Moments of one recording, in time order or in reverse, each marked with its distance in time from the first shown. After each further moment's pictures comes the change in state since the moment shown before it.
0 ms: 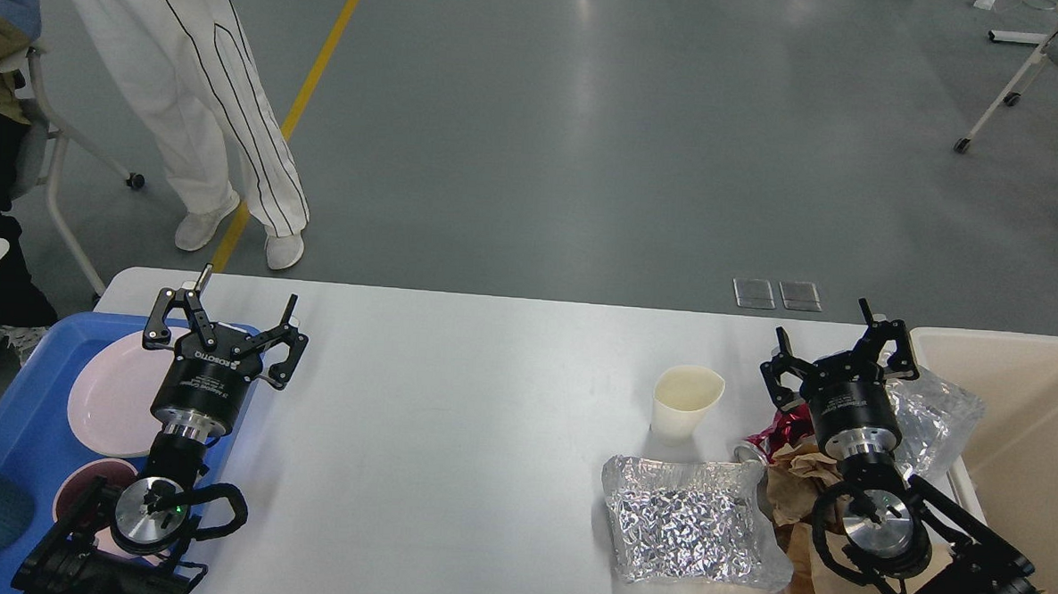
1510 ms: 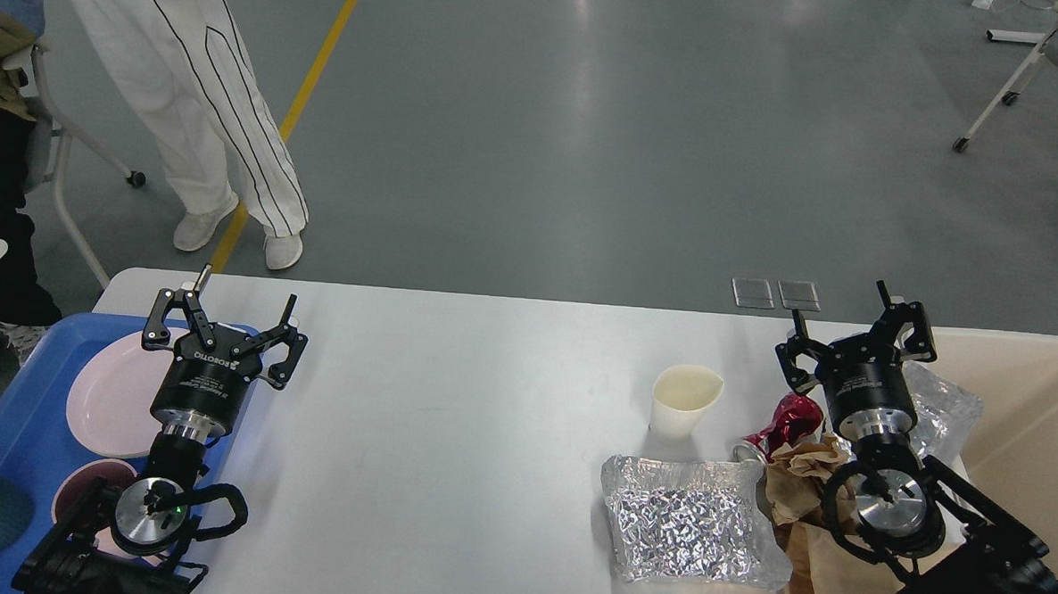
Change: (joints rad) left arm 0.000 0.000 -0.001 0.000 -0.003 -0.001 -0.005; right arm 0.049 -0.025 0.018 -0.023 0.008 -0.017 0.000
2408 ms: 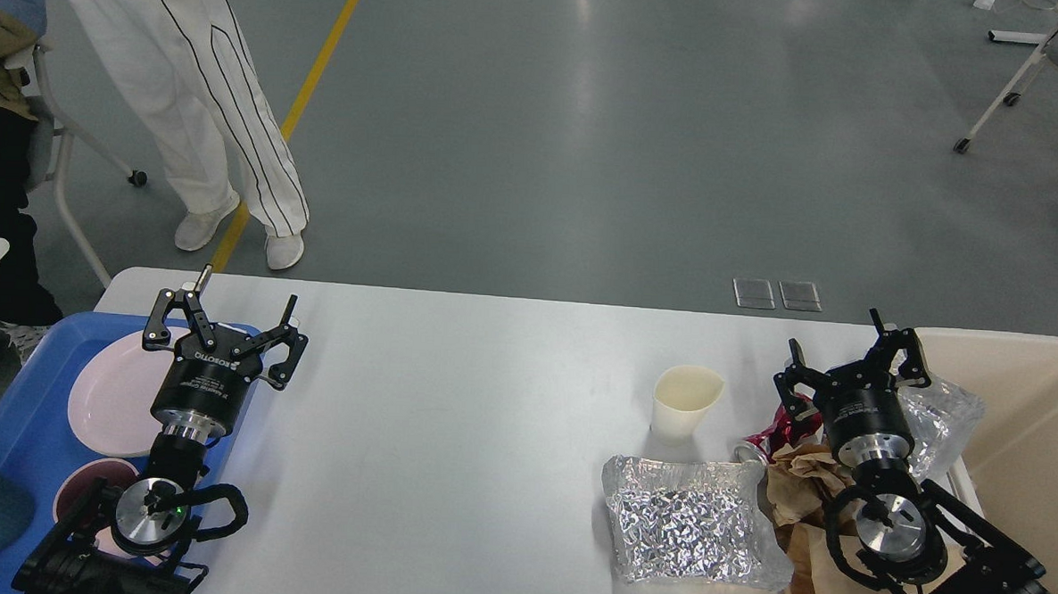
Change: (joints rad) left arm 0.000 -0.001 0.000 0.000 0.000 0.000 0.000; right arm -0.042 0.008 -0.048 -0.032 -0.009 0.014 -0.022
